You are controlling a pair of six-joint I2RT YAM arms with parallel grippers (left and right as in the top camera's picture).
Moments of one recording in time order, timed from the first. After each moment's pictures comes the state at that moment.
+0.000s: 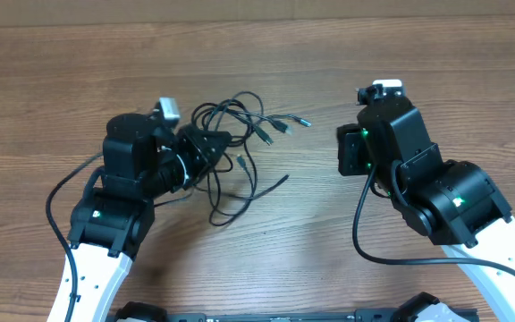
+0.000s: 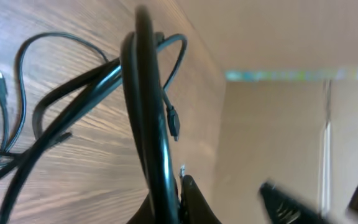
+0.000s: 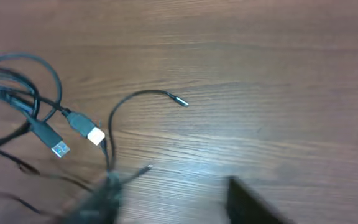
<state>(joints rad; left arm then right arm) -0.23 1.06 0.97 -0.45 0.53 -1.03 0.55 1.21 1.39 -1.00 0.24 0.40</state>
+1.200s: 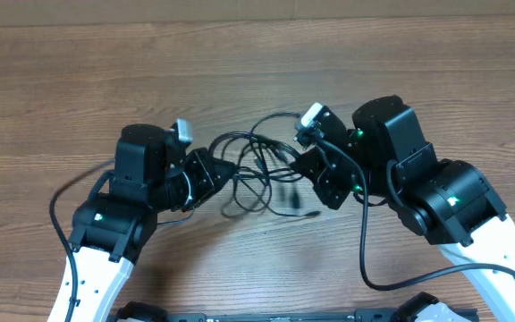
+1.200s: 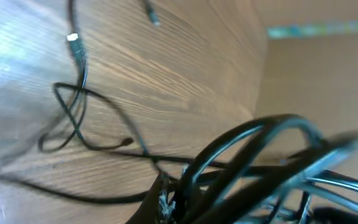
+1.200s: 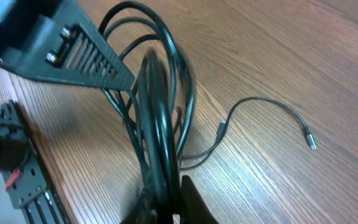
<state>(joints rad) -0.26 1.05 0.98 -0.70 0.52 -0.98 0.56 1.21 1.39 -0.96 -0.33 -0.16</state>
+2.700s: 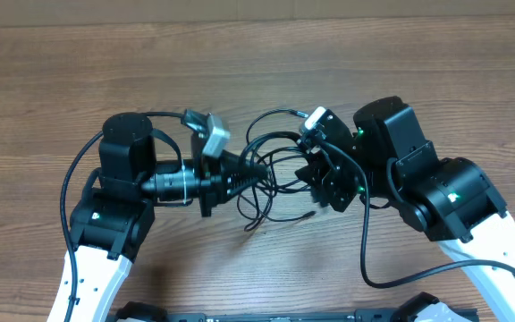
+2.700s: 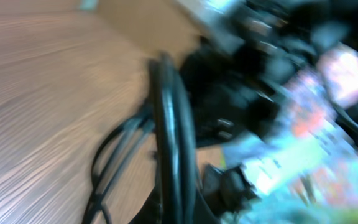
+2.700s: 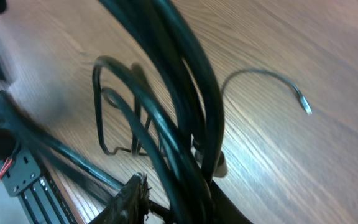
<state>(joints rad) -0.24 1.05 0.98 -0.37 1.11 -0.19 0.55 1.22 1.39 -1.05 -0.30 -0.17</state>
